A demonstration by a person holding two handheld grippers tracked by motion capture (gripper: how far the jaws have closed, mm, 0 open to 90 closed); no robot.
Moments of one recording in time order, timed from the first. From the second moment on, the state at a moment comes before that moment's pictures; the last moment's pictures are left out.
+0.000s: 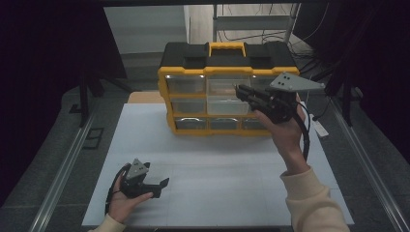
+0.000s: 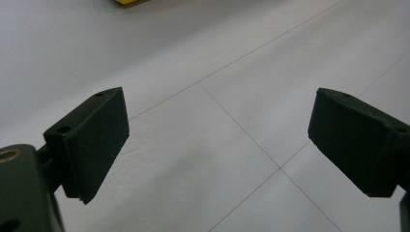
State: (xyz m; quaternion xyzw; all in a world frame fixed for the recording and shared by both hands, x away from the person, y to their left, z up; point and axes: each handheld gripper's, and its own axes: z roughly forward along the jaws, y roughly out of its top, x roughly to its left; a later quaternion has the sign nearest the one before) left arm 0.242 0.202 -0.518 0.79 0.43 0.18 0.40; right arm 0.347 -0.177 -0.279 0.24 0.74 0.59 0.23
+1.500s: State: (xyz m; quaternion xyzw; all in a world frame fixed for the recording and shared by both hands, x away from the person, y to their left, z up) left arm 0.239 0.207 -0.516 0.78 0.44 0.18 0.41; right arm 0.314 -0.243 -0.339 0.28 0.75 0.56 0.22
